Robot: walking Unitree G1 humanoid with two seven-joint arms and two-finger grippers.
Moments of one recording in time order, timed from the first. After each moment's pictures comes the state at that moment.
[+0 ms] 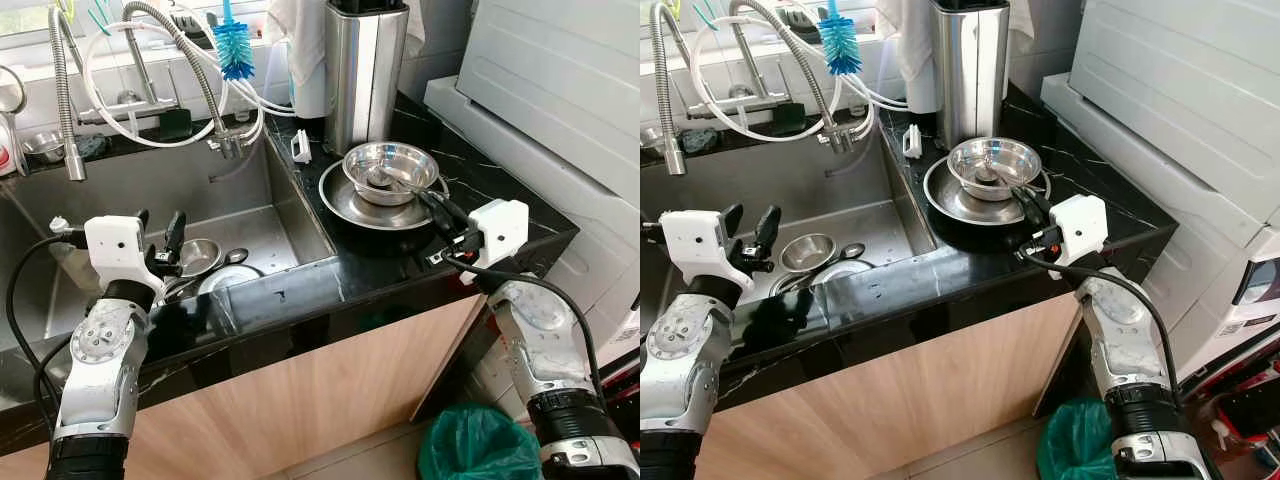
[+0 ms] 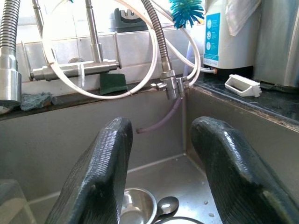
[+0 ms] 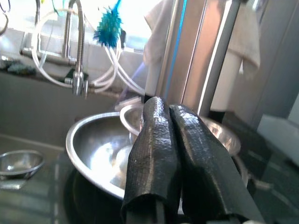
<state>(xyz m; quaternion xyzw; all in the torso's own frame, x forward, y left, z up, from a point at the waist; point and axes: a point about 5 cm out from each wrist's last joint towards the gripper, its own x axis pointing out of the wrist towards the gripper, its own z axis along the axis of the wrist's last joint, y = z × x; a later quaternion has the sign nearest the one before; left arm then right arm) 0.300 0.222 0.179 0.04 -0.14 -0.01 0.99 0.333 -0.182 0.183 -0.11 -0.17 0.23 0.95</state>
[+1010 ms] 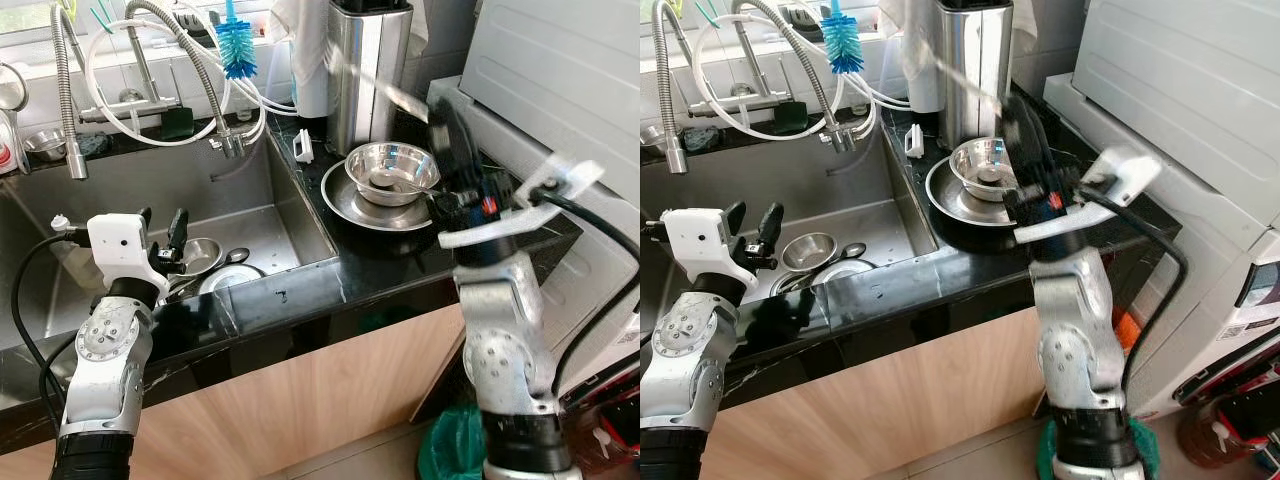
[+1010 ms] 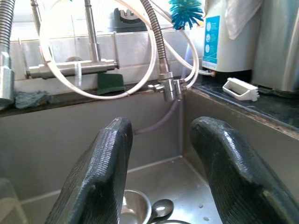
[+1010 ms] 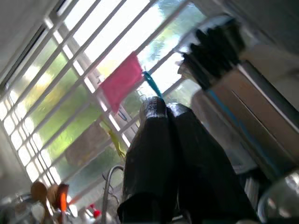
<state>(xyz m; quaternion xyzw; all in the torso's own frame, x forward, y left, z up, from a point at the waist) 0.302 0.217 0.180 0.02 -0.14 -0.01 0.99 0.293 -0.130 0.233 0.37 -0.27 0.28 0.84</state>
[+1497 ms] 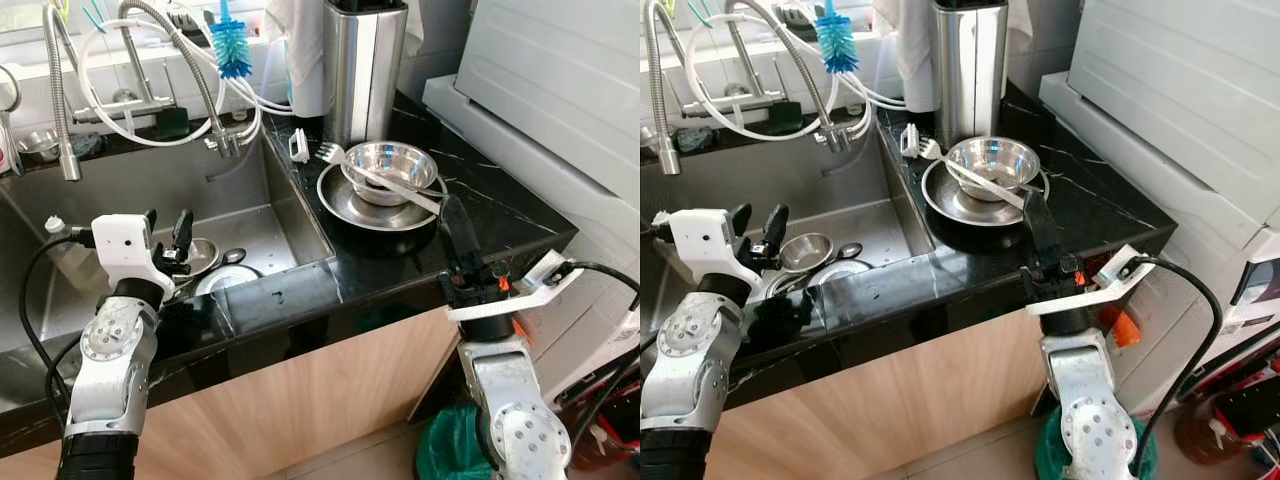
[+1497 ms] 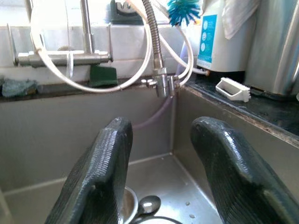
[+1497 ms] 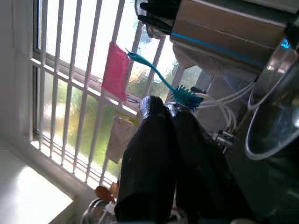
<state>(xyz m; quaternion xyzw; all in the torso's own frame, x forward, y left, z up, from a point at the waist) 0.303 0.212 0.177 -0.01 -0.13 -0.01 0.99 0.258 -0.139 0.169 0.58 -0.14 0.30 0.74</state>
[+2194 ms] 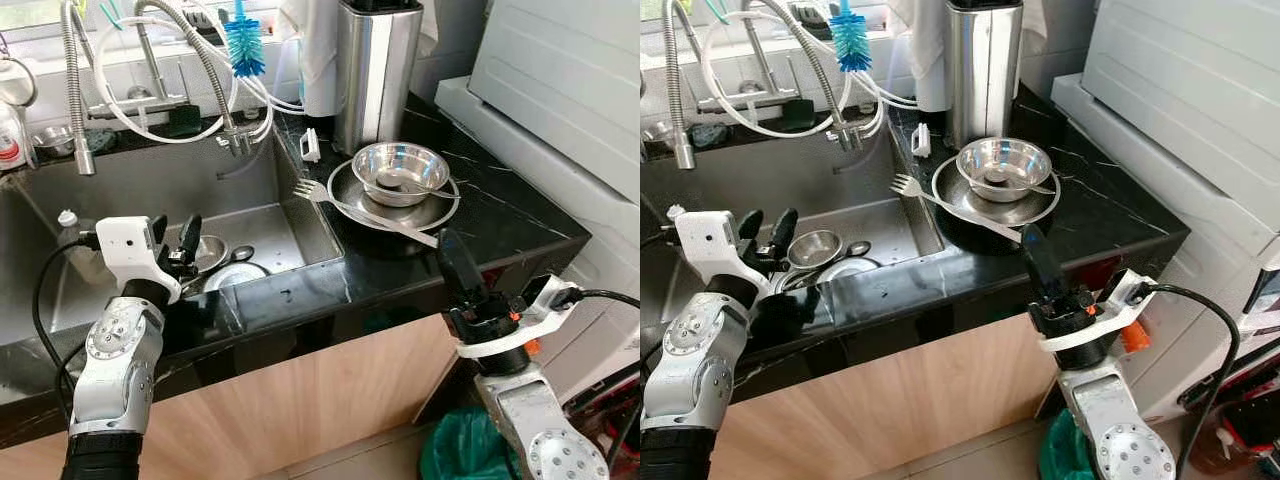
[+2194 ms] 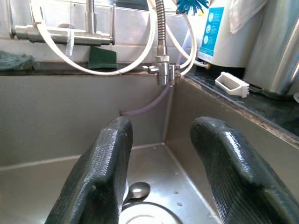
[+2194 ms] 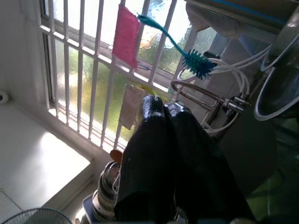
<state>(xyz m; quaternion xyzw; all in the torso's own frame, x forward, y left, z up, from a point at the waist) 0.304 0.209 0.174 -0.06 -0.11 -0.03 0.99 0.242 -0.157 0.158 0.56 -0.10 0.36 0.74</state>
